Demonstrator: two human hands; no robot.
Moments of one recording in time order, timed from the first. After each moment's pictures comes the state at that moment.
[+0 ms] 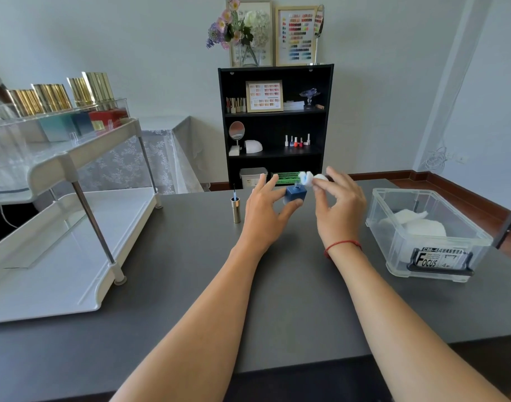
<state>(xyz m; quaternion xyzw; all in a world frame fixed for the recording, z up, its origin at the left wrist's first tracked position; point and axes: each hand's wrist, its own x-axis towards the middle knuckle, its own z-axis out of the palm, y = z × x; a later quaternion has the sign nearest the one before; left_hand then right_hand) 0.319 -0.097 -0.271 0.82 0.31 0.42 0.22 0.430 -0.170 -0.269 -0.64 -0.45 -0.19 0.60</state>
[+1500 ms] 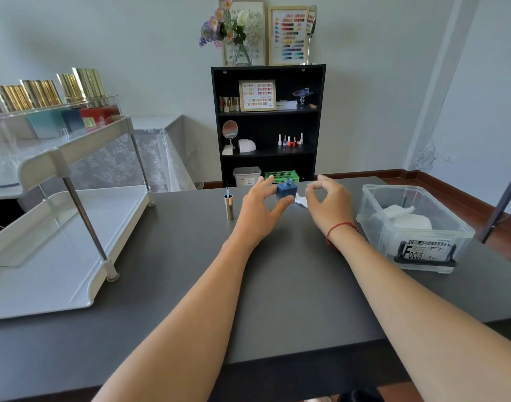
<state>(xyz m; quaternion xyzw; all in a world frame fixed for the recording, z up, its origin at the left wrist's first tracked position) 0.317 -0.099 -0.269 0.82 0.31 0.40 0.29 0.442 -0.170 -0.260 -0.74 -0.44 -0.03 0.51</state>
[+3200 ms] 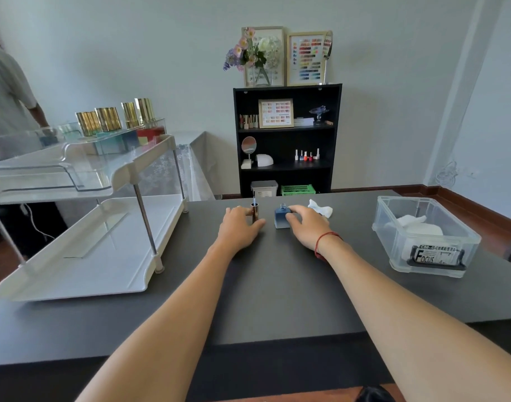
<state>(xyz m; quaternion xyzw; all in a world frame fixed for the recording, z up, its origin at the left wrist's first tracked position) 0.237 -0.094 -0.260 0.78 0.50 0.28 0.26 0.377 -0.173 -0.253 -0.77 -0.53 0.11 0.32</state>
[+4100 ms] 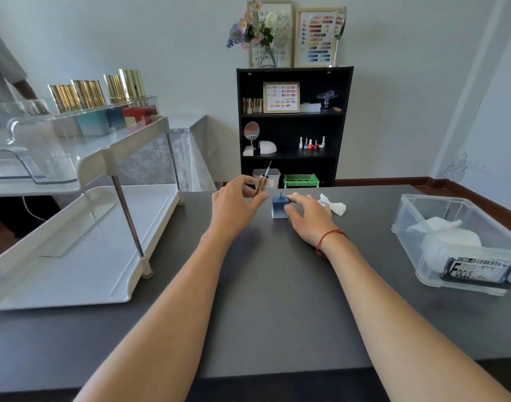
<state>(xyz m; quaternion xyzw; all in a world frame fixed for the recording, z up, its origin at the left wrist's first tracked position) 0.241 -0.058 -0.255 0.77 0.41 0.44 0.19 0.388 -0.126 -0.269 -0.75 -0.56 0.09 0.33</state>
